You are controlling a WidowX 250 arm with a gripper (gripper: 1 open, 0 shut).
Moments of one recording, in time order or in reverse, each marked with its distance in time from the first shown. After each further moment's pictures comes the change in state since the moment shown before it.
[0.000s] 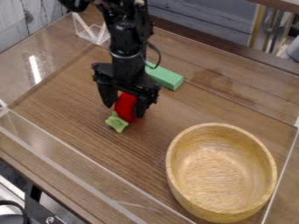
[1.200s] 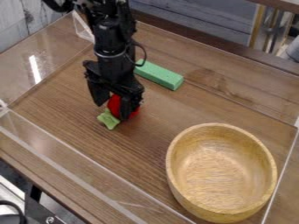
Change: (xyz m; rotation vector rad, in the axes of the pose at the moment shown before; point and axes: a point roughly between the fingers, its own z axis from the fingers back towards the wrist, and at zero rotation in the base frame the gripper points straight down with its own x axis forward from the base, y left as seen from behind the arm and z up) arm -0.007 0.025 -0.007 -0.023 0.004 -0.173
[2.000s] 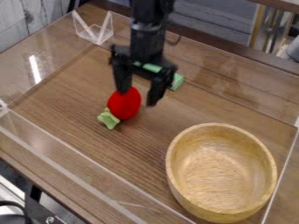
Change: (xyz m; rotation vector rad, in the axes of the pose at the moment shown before) arm 0.009 -0.018 0.031 -0.031 0.170 0.130
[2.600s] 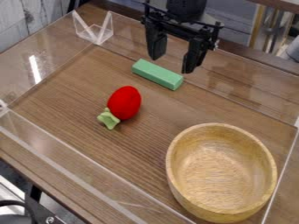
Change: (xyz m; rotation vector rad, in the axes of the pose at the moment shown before) arm 0.016 -0.056 0.067 -0.017 -0.044 -0.129
